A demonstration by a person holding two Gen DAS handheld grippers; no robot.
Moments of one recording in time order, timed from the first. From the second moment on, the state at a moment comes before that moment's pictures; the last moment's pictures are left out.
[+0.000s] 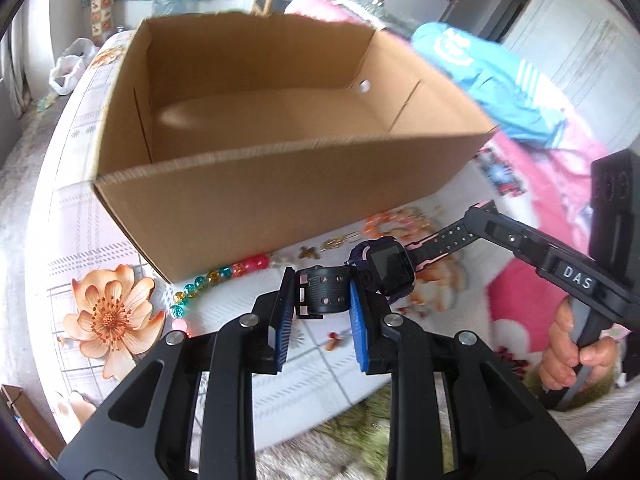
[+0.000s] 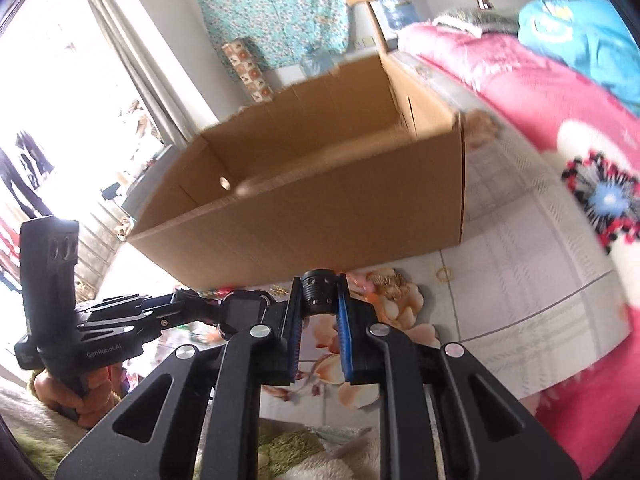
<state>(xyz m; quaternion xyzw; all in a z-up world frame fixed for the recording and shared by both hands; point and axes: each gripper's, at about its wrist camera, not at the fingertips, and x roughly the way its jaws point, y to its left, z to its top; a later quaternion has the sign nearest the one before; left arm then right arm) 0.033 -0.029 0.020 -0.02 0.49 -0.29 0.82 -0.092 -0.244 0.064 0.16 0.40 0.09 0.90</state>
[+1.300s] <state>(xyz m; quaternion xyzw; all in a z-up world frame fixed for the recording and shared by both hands) 0.223 -0.033 0.064 0.09 0.50 -0.15 0.85 0.201 -0.223 0.060 0.11 0.55 0.06 0.83</state>
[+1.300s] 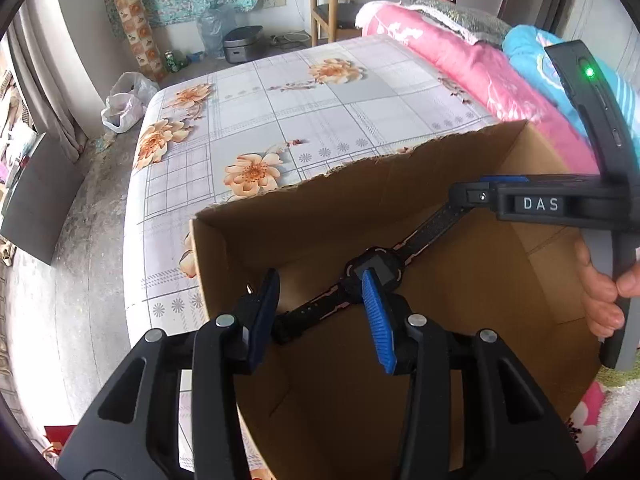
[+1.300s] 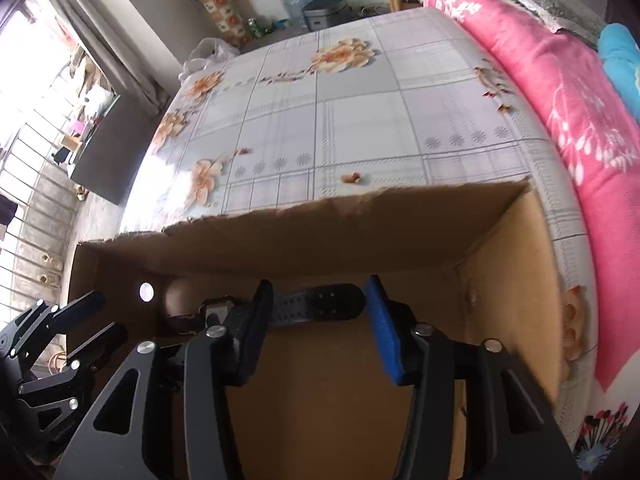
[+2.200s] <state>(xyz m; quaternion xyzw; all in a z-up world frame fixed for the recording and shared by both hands) 0.036 0.060 0.019 0.03 0.50 -0.12 0.86 -0.064 -0.164 0.107 0.03 0.36 0.05 0.93</state>
